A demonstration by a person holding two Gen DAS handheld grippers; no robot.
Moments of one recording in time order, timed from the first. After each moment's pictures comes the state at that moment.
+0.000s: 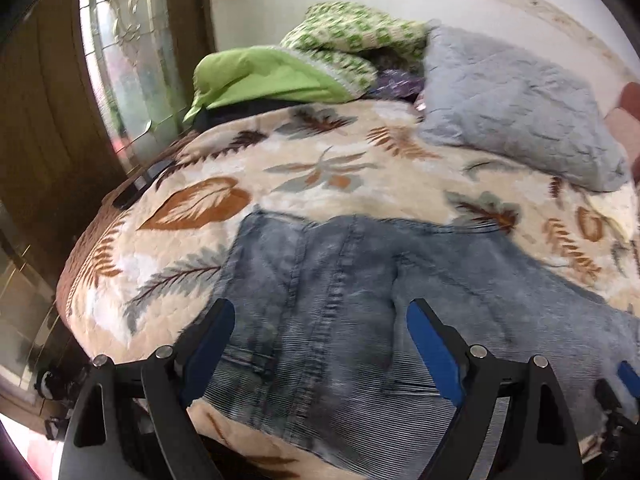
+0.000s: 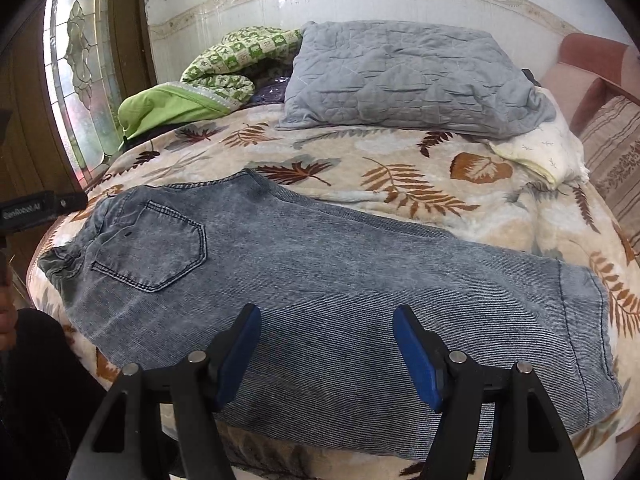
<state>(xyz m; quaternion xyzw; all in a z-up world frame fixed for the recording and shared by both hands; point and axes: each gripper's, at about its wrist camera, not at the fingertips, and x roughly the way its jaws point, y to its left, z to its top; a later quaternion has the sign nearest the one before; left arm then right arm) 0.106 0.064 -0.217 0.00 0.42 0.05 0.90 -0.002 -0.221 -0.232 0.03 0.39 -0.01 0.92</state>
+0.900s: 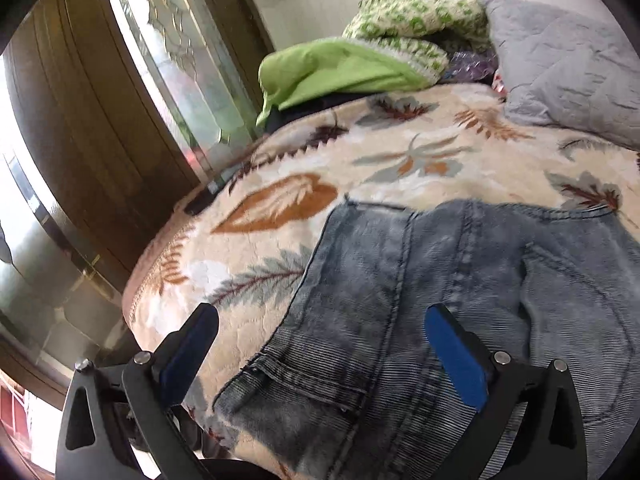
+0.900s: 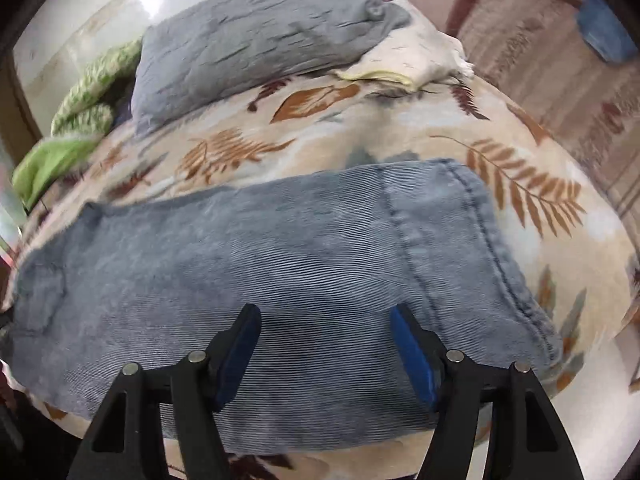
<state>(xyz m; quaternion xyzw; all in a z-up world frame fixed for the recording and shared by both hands) 0.118 0.069 -0.240 0.09 0.39 0.18 0.90 -0.038 -0.383 -0.247 0.17 0.43 -0.15 0.88</state>
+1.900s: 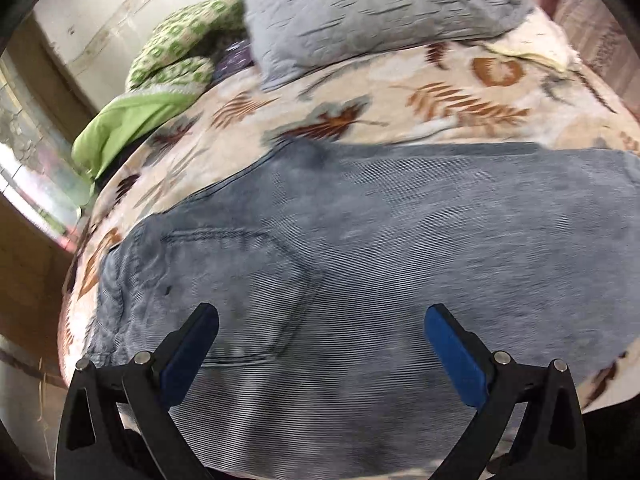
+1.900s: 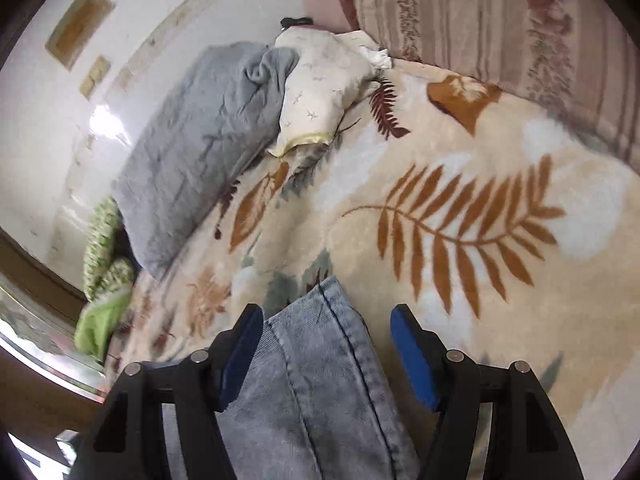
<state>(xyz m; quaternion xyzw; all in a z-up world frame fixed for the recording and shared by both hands) 0.073 -0.145 -0.251 0.20 0.46 -0.08 0.86 -0.057 -0.529 -0.238 0.43 0.33 -0.13 0.83</state>
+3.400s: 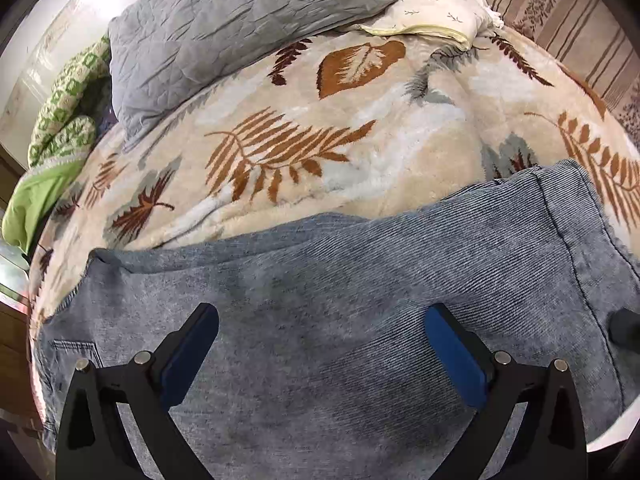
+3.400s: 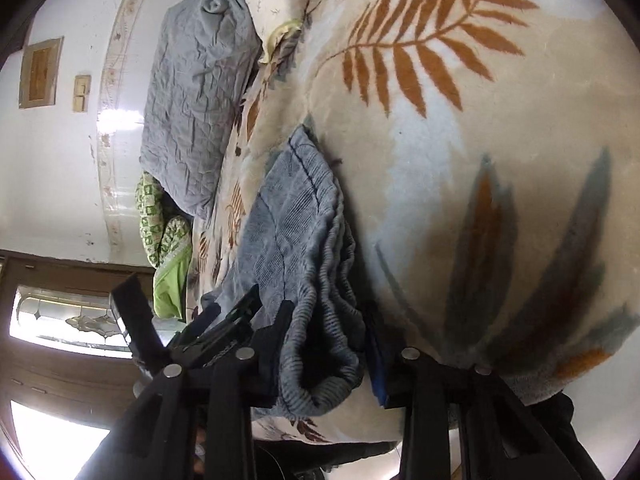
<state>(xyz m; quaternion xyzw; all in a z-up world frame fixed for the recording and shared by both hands) 0.094 -0.319 -0.271 0.23 0.49 -0.17 0.82 -0.070 -0.519 -0.302 0.55 0.40 -0.01 0.73</state>
